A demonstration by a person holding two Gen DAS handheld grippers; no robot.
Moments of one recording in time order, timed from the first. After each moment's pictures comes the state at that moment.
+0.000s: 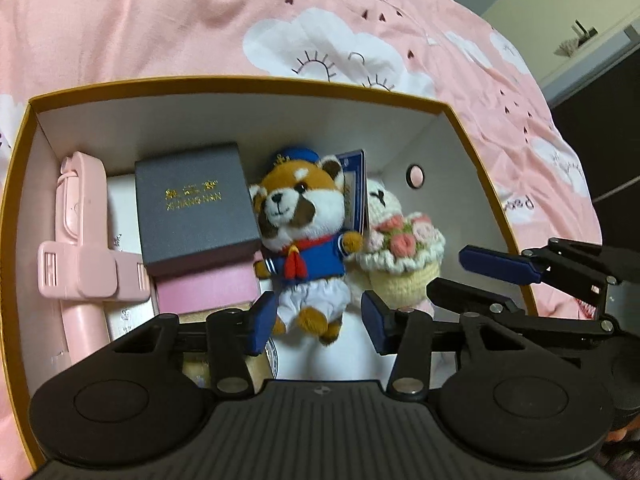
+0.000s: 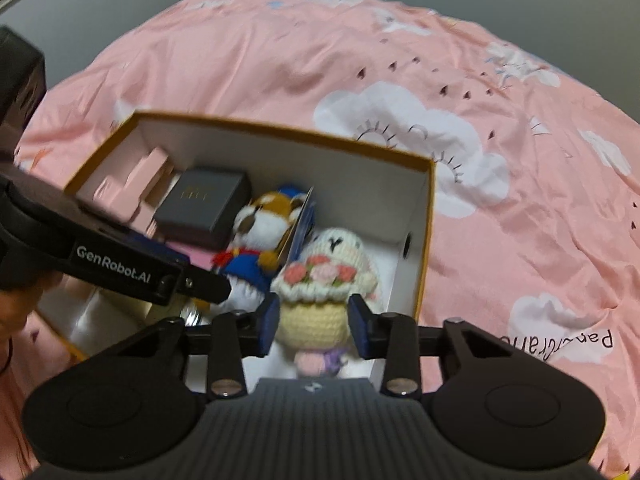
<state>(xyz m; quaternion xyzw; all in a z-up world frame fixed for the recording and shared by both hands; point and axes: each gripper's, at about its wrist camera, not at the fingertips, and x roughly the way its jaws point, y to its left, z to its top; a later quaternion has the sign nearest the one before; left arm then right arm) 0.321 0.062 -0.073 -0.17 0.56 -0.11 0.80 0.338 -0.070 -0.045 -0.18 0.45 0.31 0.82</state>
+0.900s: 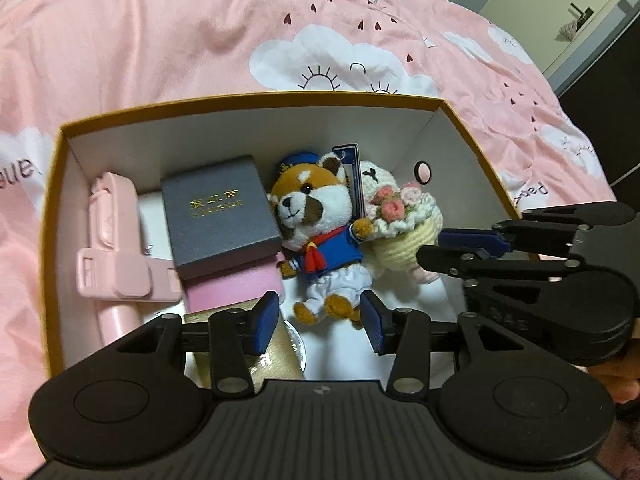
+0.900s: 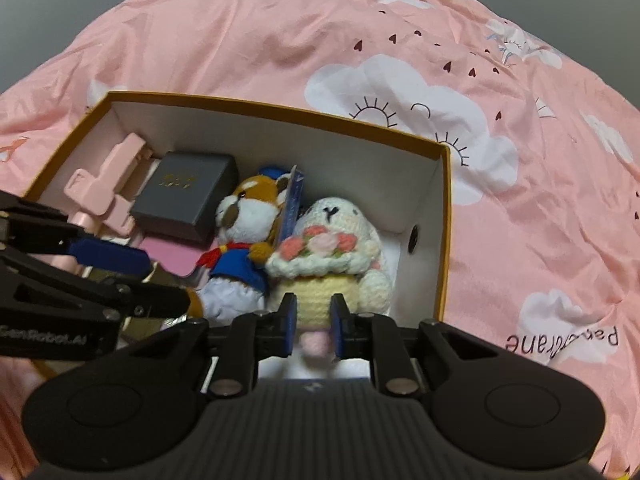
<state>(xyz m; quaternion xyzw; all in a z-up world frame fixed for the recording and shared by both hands) 0.302 0.058 -0.059 -0.11 0.54 -0.08 0.83 0.353 -0.050 -0.061 -0.19 0.48 0.28 0.81</state>
